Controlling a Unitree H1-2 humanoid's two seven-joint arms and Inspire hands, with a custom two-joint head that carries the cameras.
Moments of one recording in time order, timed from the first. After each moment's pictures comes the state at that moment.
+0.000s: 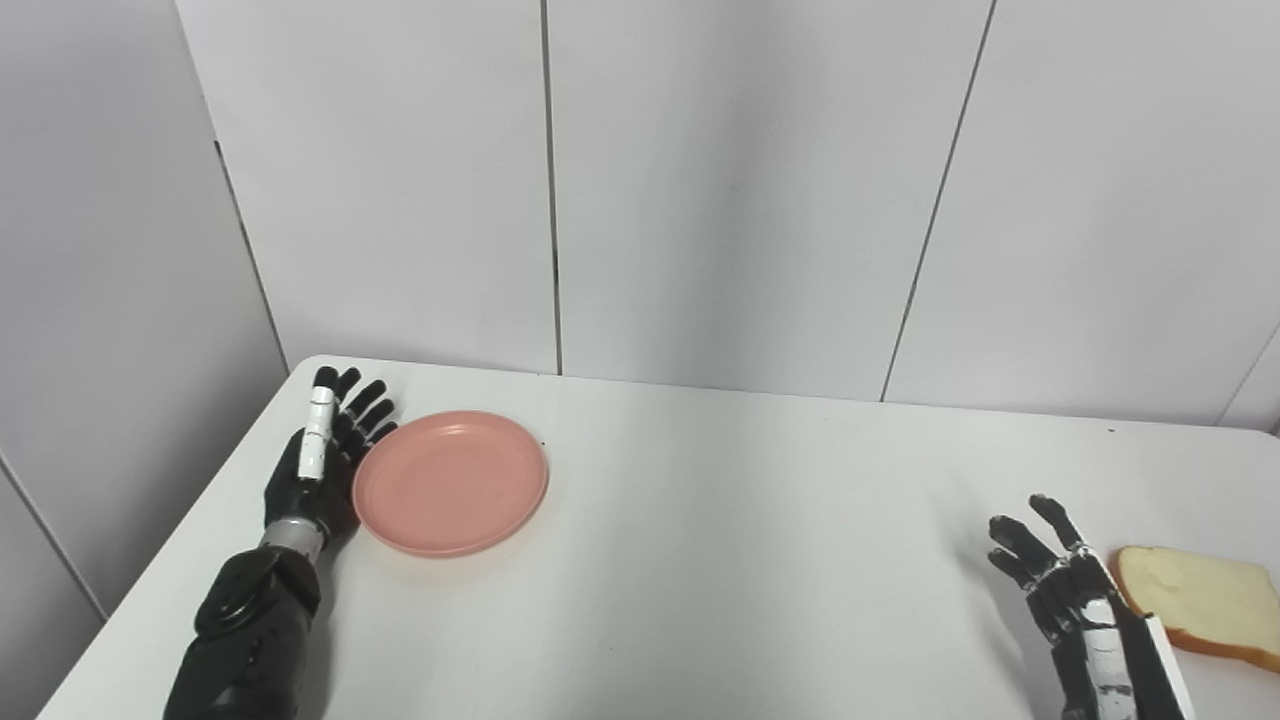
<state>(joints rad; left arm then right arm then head) -0.59 0.25 0.31 0.76 -0.40 -0.03 -0.22 -0.03 -0.17 -0.15 0.04 0.31 -0.27 0.22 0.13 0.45</state>
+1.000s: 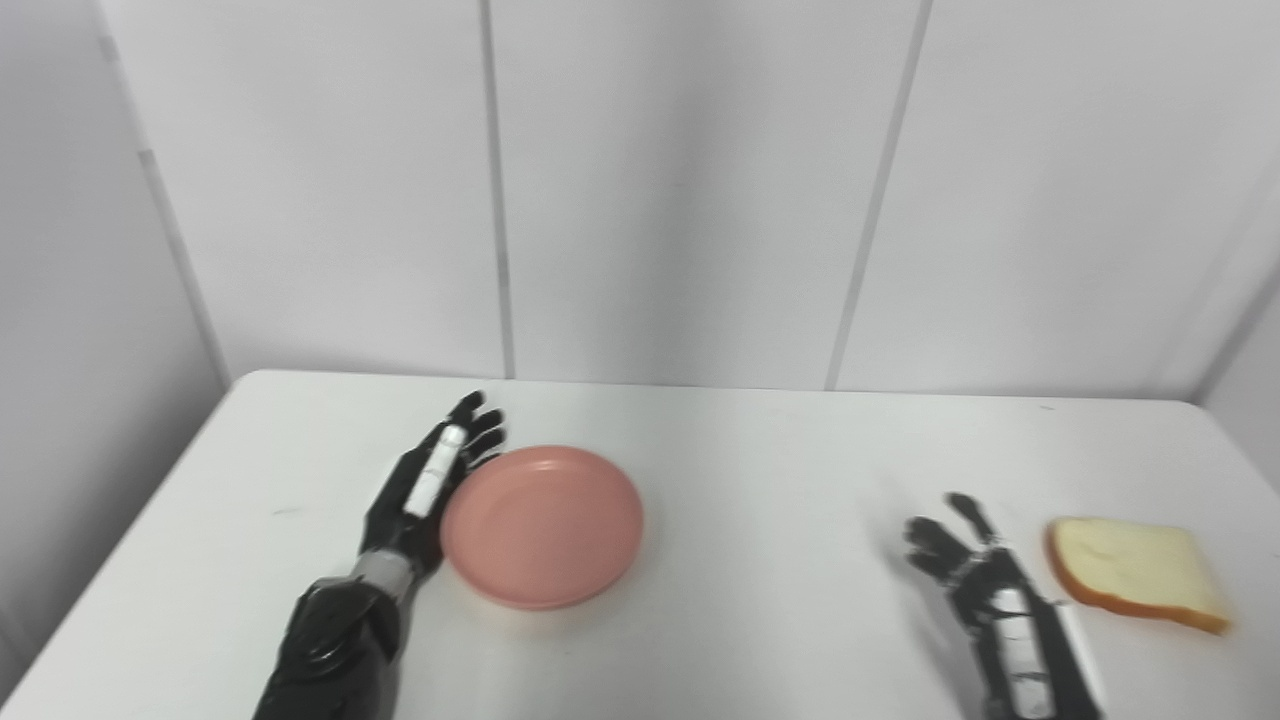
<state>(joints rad) -0.55 0.10 0.09 0.64 -0.25 -0.07 -0.21 0.02 -0.12 -0.10 -0.03 0.27 -0.24 0.17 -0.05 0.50</state>
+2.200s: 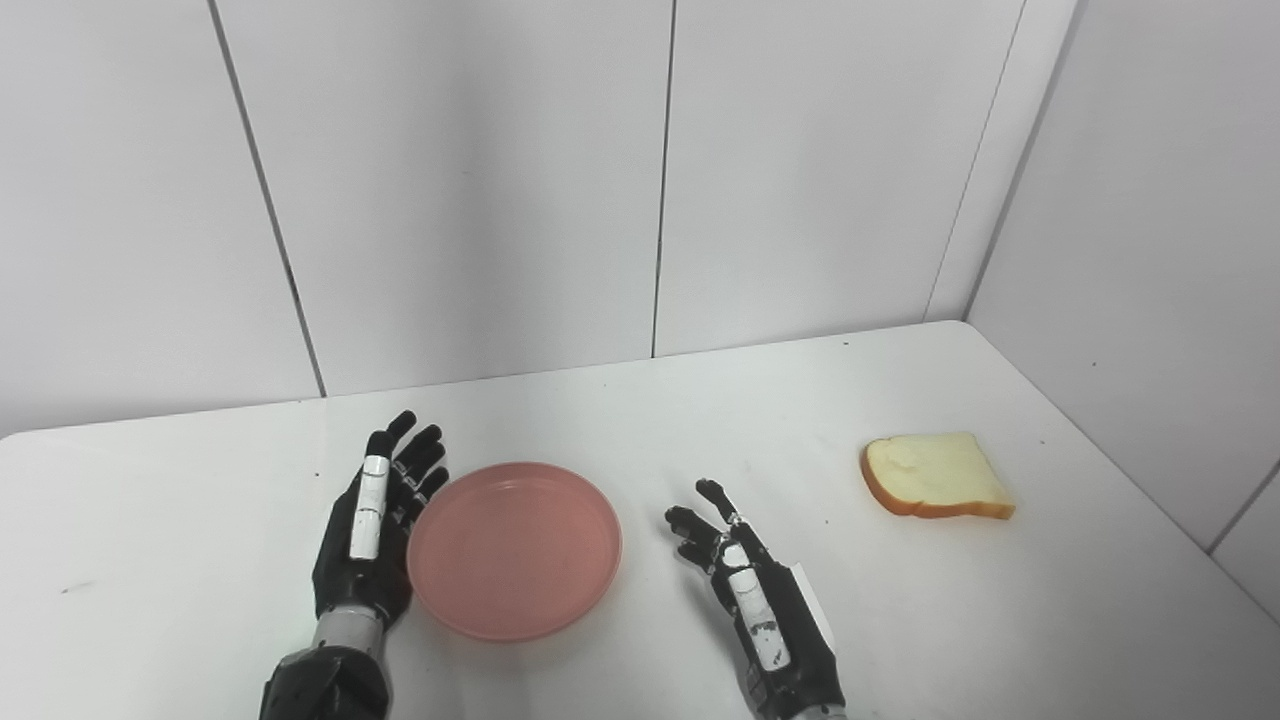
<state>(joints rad) -0.50 -0.13 0.11 0.54 -0.26 -0.03 -0.14 0.06 0.04 0.01 -0.11 0.11 -0.09 0.04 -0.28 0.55</state>
